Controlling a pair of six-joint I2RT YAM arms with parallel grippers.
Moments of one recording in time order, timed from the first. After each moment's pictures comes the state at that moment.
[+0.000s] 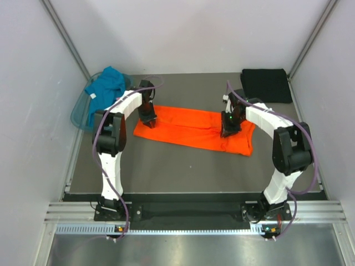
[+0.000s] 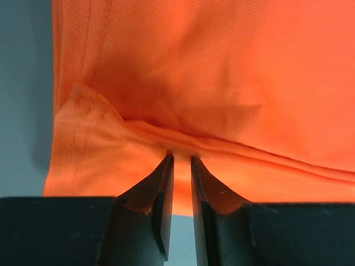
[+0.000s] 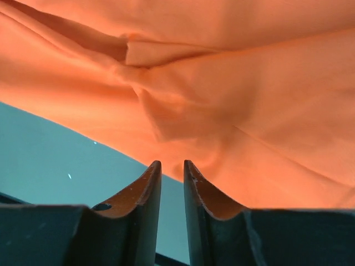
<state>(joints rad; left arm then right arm) -0.23 2.16 1.75 -0.92 0.02 -0.48 0.29 1.77 1.29 -0.74 -0.21 0.25</state>
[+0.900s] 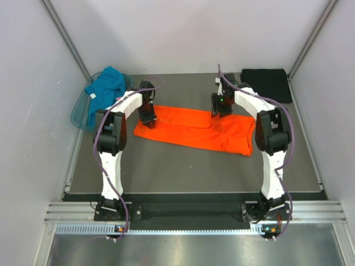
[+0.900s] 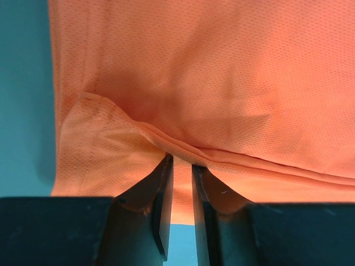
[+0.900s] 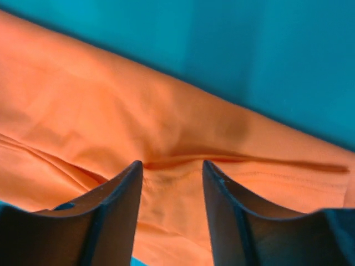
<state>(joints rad) -0.22 2.19 1.74 -0.90 0.02 -0.44 0.30 2.15 1.76 -0.72 -0.17 0.21</state>
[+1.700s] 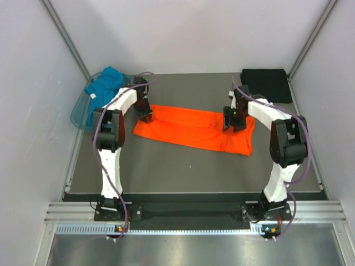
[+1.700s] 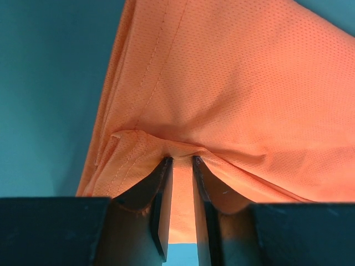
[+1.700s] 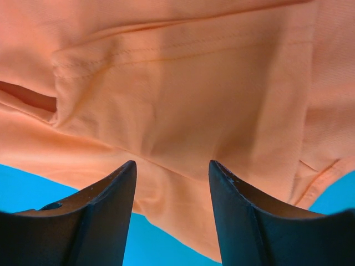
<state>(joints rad) -0.15 2.26 1.86 -0.90 0.05 -0.47 0.23 1.89 1.38 -0.72 -0.16 0.21</state>
